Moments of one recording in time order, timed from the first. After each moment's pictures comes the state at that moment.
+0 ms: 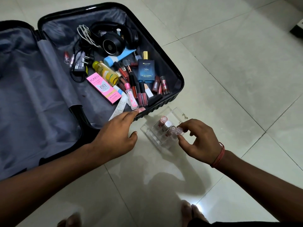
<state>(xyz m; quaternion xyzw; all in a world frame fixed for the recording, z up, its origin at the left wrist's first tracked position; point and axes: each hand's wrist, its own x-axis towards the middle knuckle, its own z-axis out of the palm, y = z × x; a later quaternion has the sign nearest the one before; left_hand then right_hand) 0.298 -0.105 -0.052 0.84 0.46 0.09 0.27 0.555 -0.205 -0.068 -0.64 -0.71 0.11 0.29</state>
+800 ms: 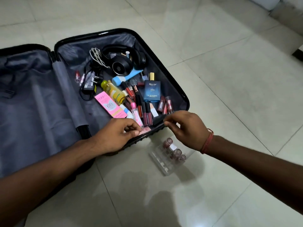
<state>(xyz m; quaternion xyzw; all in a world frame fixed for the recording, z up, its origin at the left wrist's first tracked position) 0.292 -0.037 -0.056 0.78 0.40 0.16 0.45 0.539 -0.099 -0.033 -0.59 -0.77 0.10 0.23</state>
